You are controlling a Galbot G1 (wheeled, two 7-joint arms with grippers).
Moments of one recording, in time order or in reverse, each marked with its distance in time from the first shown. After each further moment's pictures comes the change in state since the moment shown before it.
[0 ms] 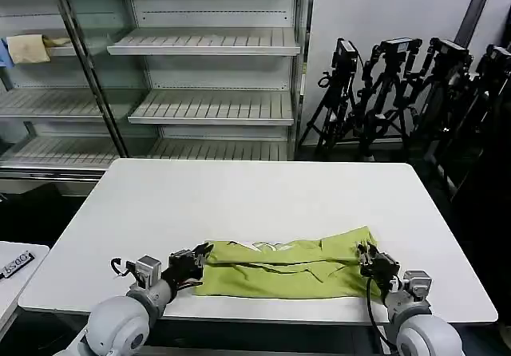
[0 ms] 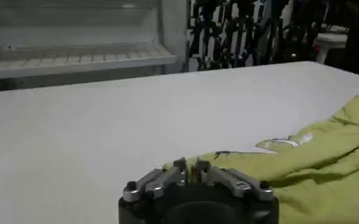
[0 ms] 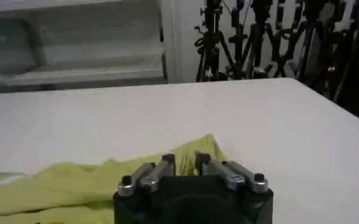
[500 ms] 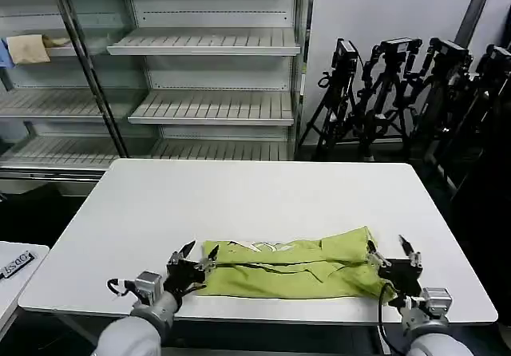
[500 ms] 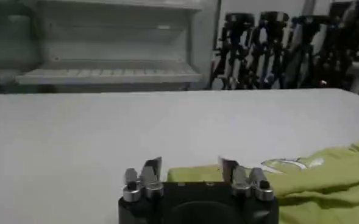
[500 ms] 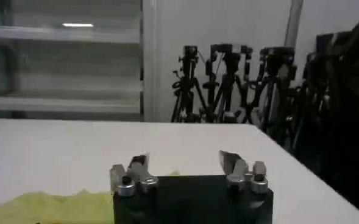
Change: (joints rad) left arm 0.108 -0.130 0.007 -0.059 0.061 -0.101 -0.175; right arm -0.130 0.057 0.087 0.092 -0.175 0.148 0.015
